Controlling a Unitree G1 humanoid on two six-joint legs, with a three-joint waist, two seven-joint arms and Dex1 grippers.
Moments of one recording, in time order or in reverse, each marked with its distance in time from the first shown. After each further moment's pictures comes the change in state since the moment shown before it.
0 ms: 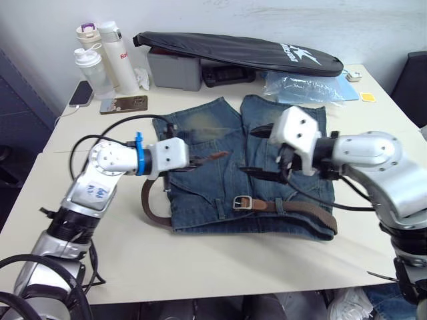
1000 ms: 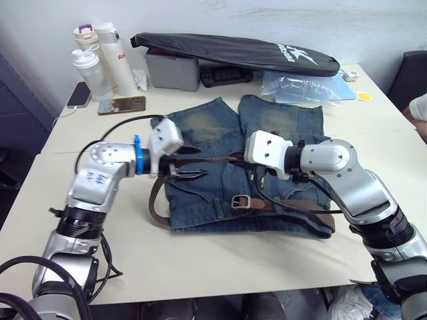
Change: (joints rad) left arm 0.030 -0.018 0.317 -0.086 -0.386 0.778 -0.003; right arm -0.009 0.105 0.085 0.208 -0.244 -0.285 0.063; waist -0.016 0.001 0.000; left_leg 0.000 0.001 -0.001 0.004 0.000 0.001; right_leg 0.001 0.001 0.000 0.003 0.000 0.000
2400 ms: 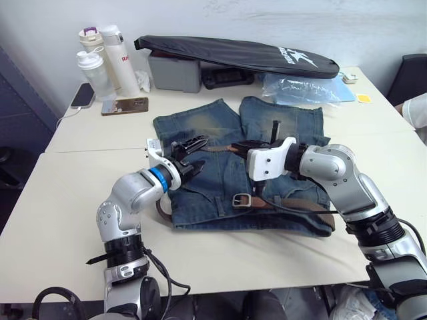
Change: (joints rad) left arm 0.107 -0.649 0.379 -0.016 -1.510 0.120 1.943; right arm 0.047 0.044 -0.041 0.169 -0.319 -0.579 -0.098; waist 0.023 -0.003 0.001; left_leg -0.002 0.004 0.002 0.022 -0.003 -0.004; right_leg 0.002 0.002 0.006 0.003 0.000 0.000
